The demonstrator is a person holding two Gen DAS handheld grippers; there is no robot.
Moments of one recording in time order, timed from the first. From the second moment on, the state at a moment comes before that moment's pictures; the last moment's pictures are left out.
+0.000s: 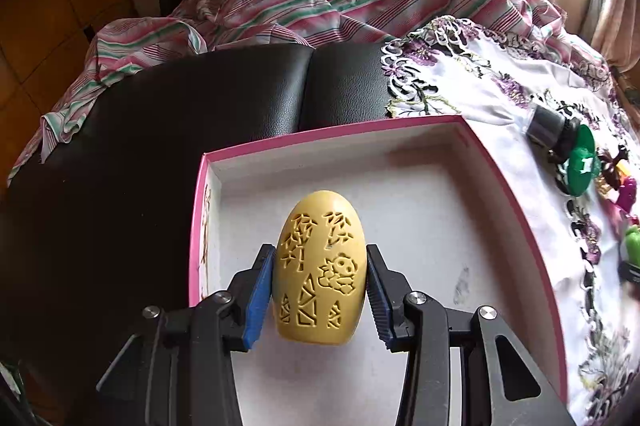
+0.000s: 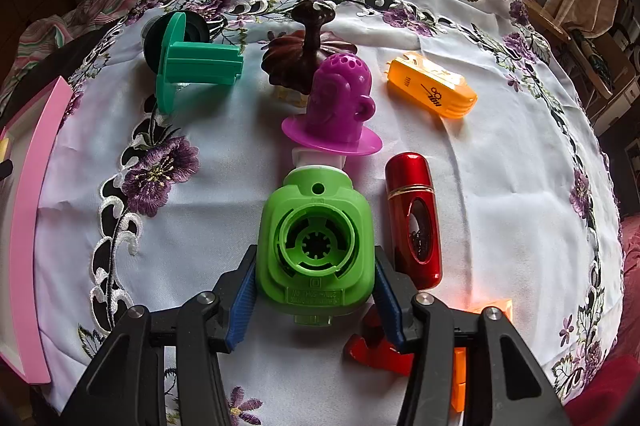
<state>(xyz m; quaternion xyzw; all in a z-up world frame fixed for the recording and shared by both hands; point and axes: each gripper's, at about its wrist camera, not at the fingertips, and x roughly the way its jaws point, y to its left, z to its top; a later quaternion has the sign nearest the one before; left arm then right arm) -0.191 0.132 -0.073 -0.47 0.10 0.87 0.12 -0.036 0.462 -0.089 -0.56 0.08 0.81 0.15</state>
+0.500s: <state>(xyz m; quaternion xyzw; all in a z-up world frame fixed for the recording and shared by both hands) -0.184 0.116 -0.063 -0.45 0.07 0.89 0.10 -0.036 0.462 -0.088 -0.56 0.08 0.81 0.15</state>
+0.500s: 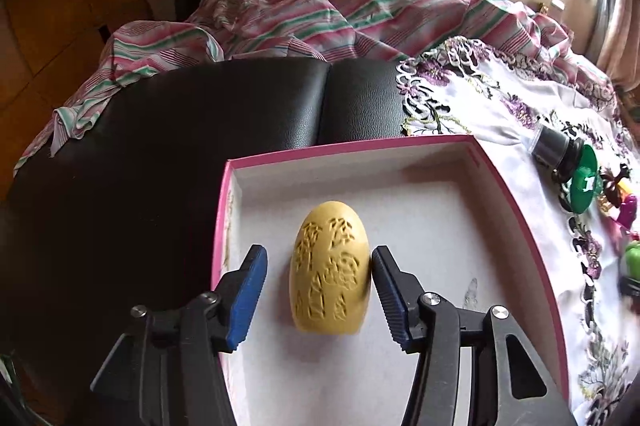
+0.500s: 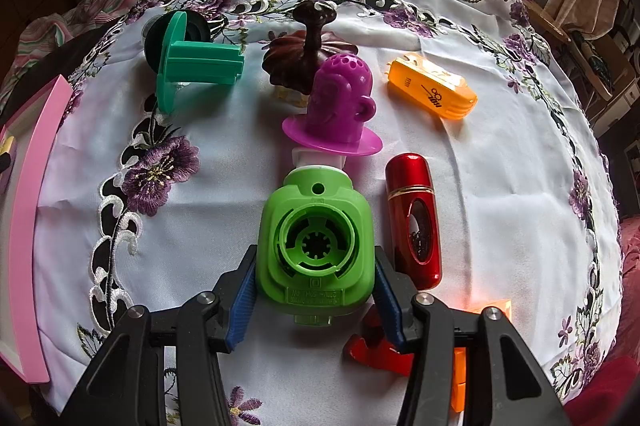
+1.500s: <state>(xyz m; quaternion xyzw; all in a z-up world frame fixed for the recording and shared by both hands) -0.043 0.037 -0.001 -0.40 -0.04 0.90 0.14 -0.034 0.452 -0.087 -0.55 0.05 0.81 0.16</state>
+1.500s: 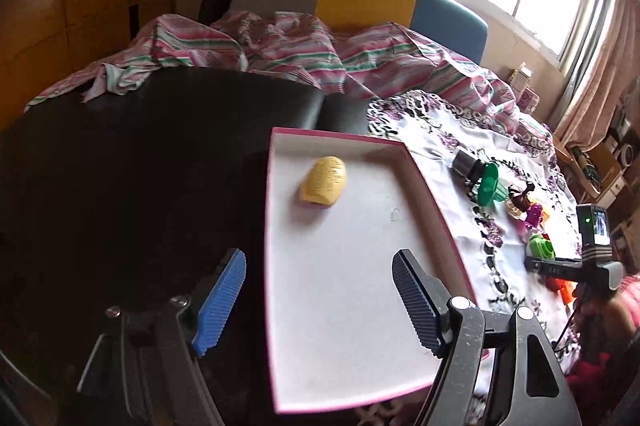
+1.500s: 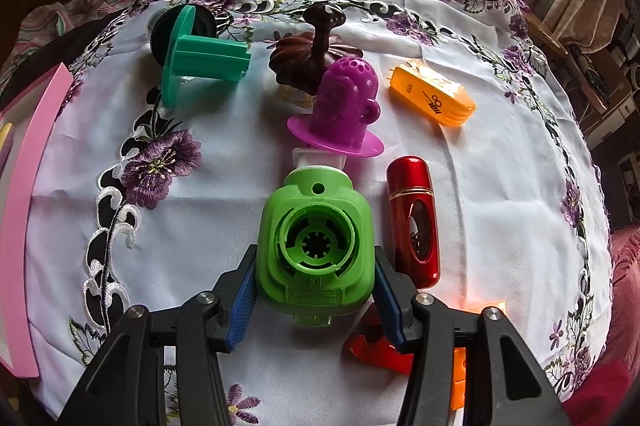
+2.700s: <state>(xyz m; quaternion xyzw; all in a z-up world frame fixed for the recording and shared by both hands) -0.013 -0.049 -0.001 -0.36 -0.04 0.93 -0.05 -0.043 0.338 -0.072 -0.52 0.04 0.85 0.09</state>
